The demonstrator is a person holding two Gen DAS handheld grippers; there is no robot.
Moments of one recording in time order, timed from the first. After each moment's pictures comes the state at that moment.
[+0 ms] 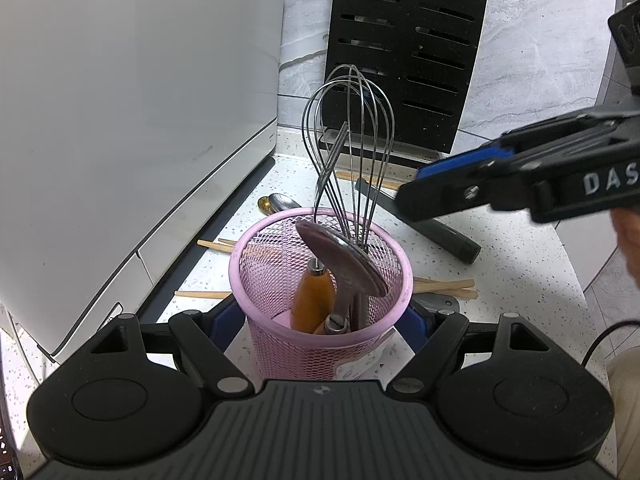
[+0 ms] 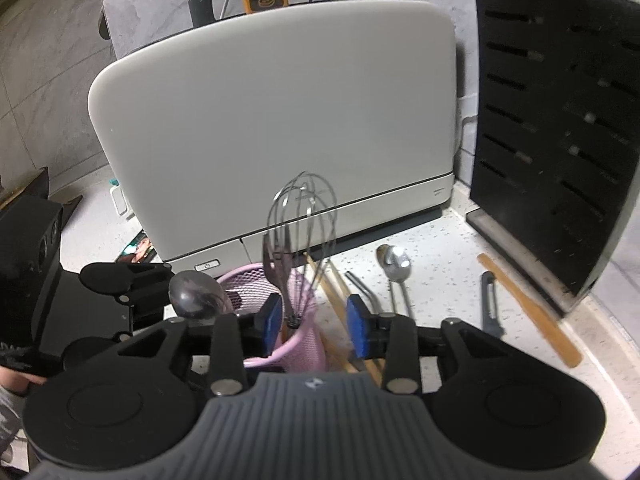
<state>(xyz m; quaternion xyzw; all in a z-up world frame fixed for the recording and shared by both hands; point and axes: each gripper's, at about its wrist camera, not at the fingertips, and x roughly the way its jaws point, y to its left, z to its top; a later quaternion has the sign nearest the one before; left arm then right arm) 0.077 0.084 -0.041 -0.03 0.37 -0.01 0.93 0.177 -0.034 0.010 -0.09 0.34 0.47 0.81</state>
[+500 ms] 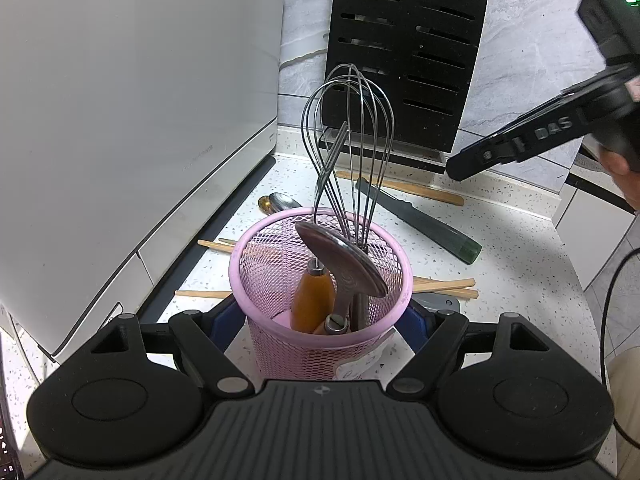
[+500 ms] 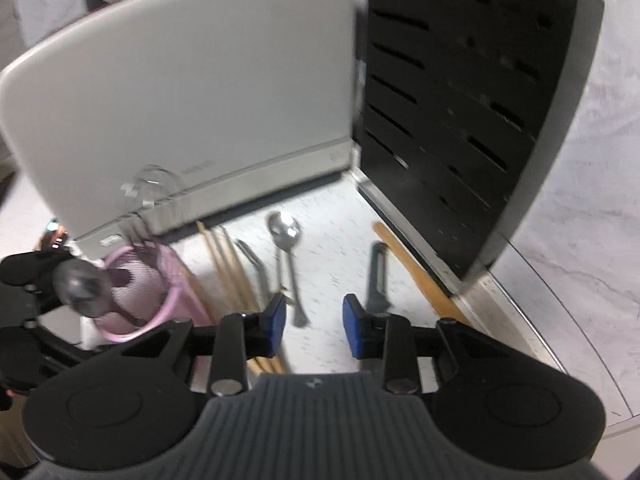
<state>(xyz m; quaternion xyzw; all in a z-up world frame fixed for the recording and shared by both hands) 0.077 0.084 -0.041 -0.03 0.37 -0.01 0.93 0.238 -0.057 0.014 -0.15 0.41 0.37 0.82</state>
